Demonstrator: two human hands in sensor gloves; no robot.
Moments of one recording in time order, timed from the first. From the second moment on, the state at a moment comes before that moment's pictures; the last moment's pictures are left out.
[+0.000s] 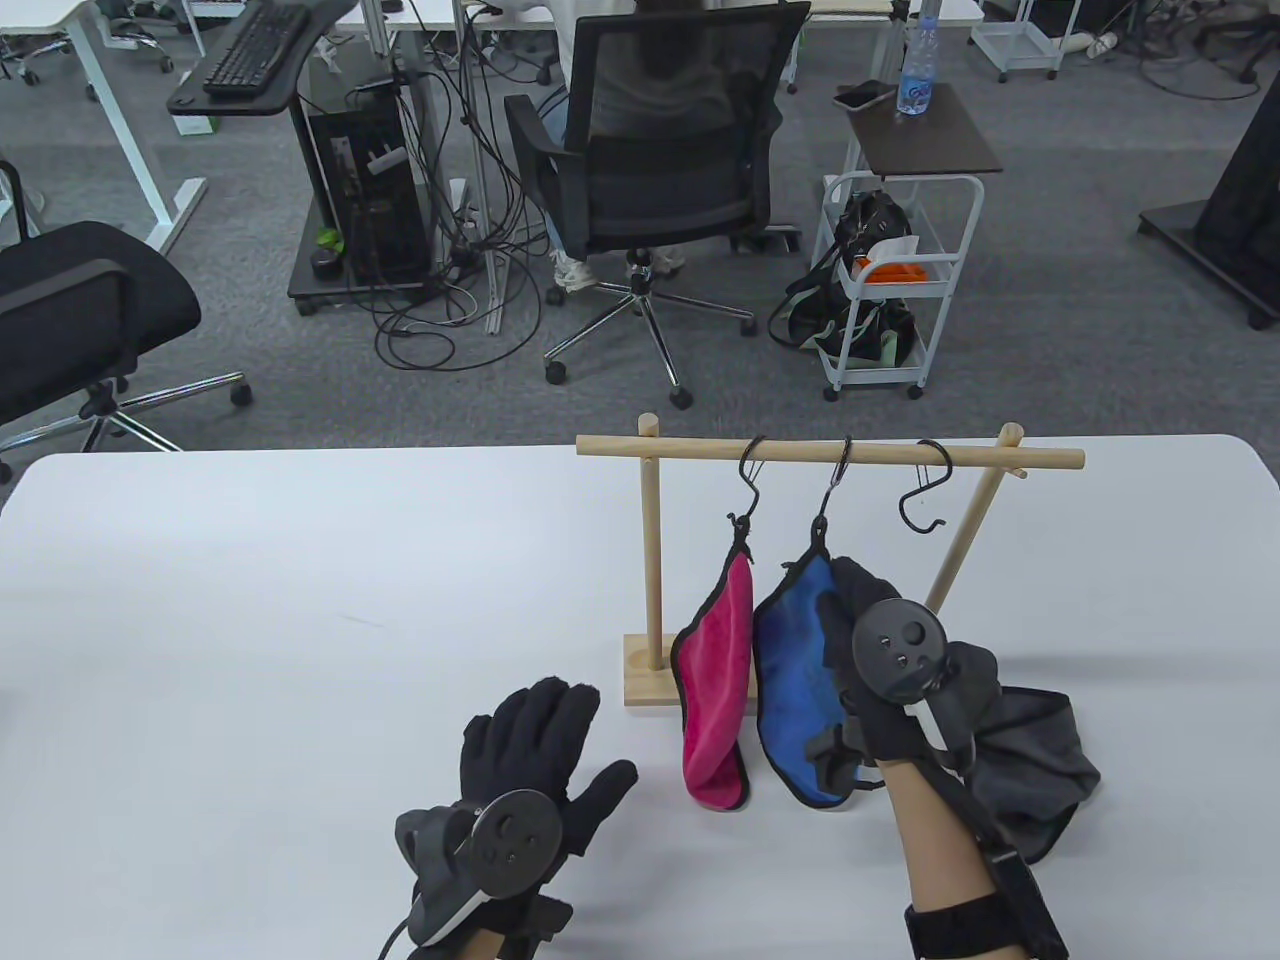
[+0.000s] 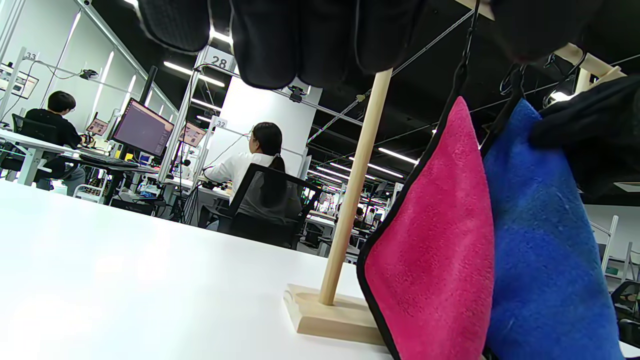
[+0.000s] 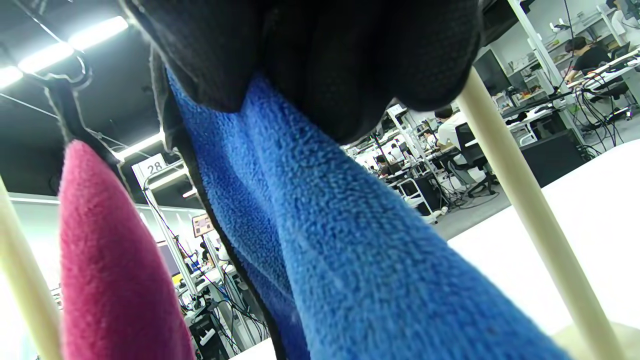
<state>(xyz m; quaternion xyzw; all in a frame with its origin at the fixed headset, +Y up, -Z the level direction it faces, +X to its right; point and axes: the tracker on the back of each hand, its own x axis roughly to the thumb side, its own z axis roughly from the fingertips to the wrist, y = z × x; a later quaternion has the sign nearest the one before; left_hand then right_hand) -0.147 -0.679 -0.275 0.15 -0.11 0.17 0.97 0.169 -0.617 -0.370 -0.06 -0.20 0.95 0.25</state>
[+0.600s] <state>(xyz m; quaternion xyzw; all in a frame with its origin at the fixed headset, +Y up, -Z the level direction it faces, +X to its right) -0.145 -0.680 -0.275 0.15 -0.11 0.17 0.97 0.178 -0.605 -0.338 -0.04 -0.22 0.95 0.23</state>
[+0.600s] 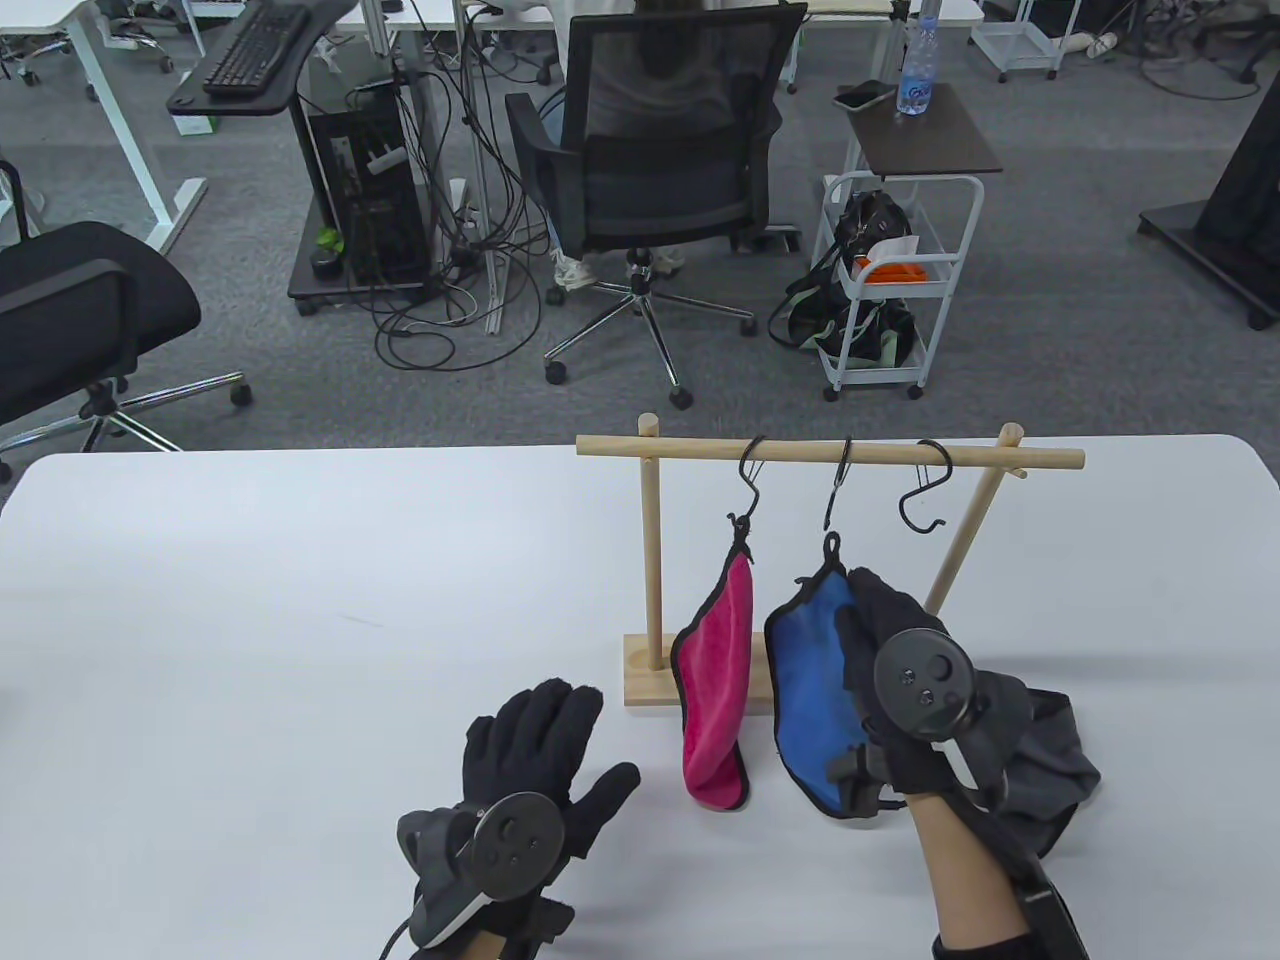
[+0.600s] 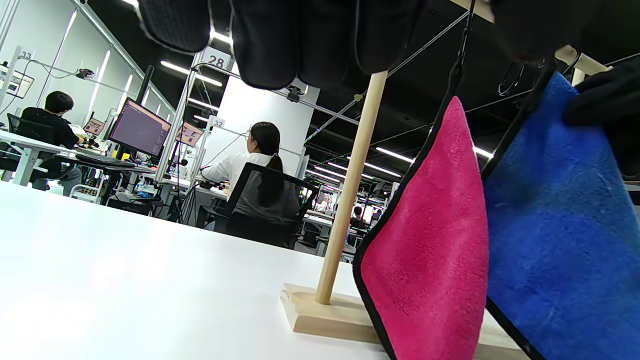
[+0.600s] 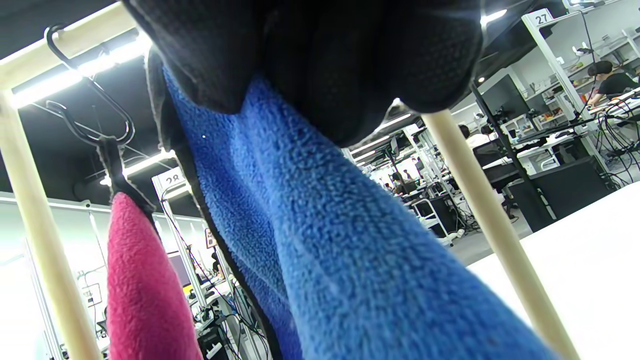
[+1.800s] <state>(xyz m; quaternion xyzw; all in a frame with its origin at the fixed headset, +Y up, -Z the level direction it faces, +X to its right) -0.141 -0.682 -0.275 0.13 -0.12 0.16 0.97 0.182 -0.717 -0.322 -0.01 -0.01 1.00 0.09</state>
